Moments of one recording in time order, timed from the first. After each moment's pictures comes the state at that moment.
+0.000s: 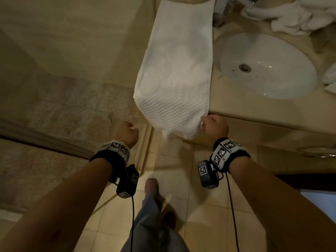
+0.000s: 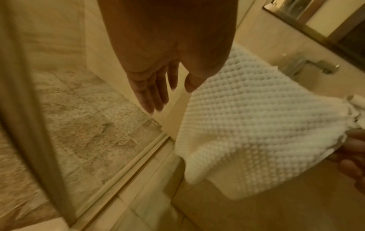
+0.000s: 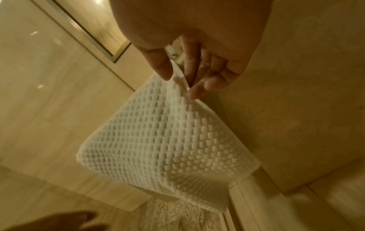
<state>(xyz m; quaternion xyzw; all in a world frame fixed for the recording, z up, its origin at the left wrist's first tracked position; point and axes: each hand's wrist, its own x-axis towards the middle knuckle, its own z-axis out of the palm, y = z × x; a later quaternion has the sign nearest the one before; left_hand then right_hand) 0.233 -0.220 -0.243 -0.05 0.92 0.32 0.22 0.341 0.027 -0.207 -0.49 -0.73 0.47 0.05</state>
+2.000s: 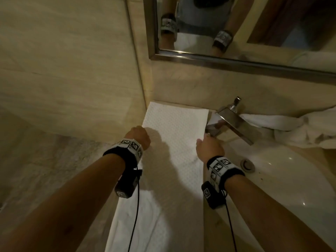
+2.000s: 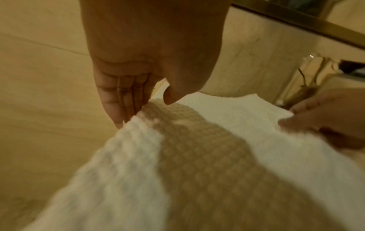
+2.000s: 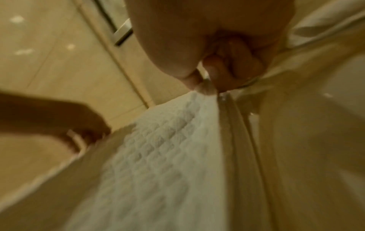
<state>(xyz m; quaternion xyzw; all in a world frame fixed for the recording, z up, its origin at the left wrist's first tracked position) -0.127 0.039 -0.113 0.12 0.96 0.03 0.27 -0.003 0.224 -0.133 -0.39 -0.87 0.27 -0.11</state>
